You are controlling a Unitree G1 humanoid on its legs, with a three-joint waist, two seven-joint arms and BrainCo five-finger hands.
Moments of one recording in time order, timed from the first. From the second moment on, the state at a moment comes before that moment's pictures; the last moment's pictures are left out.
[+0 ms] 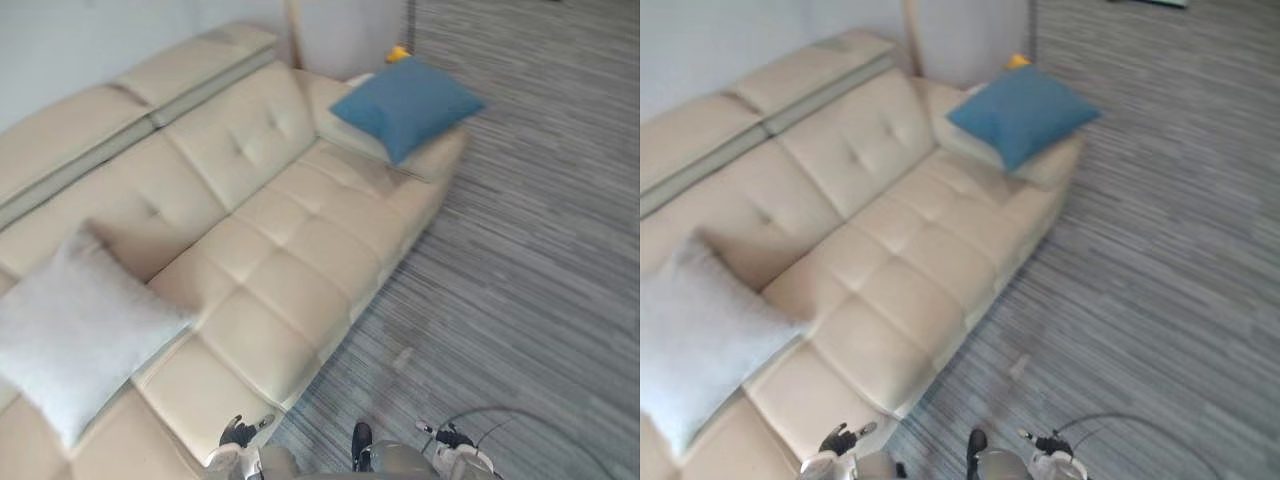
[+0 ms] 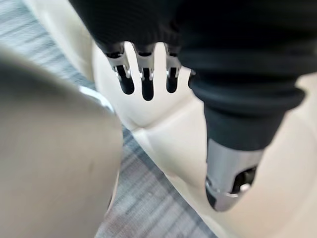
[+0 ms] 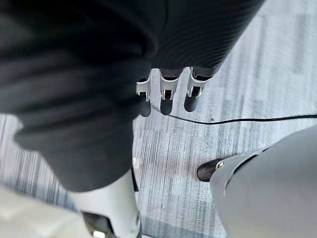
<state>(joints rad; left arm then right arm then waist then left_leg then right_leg) 0.03 -0.01 0.23 1.00 -0.08 -0.04 0.08 -0.02 -0.05 -0.35 1.08 0.17 0.01 -0.08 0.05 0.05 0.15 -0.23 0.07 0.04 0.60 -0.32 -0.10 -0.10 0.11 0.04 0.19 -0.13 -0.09</state>
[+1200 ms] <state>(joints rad) -0.01 -0.06 0.20 0.92 -0.11 -0.04 0.09 -0.02 0.01 -0.31 1.01 0.20 0.01 -0.08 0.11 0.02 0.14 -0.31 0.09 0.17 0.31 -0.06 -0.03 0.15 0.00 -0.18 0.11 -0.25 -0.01</state>
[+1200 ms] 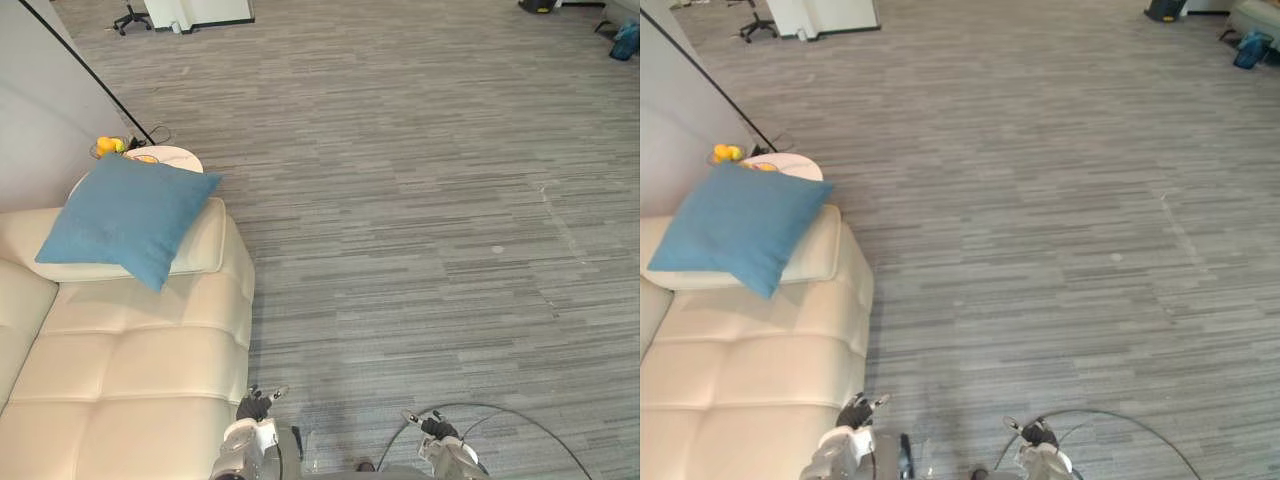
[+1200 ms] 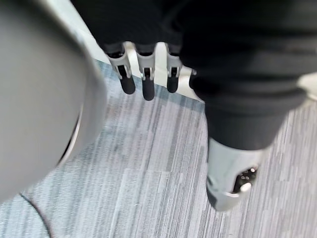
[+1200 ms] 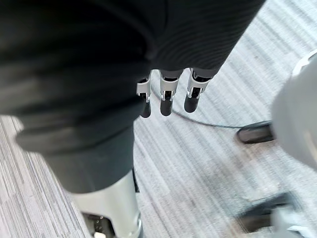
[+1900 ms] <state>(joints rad) 0.03 -0.06 0.29 1.01 -0.11 -0.02 0.09 0.00 0.00 -0.34 1.02 0.19 0.00 -0.06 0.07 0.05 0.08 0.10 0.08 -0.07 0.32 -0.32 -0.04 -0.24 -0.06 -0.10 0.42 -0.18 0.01</state>
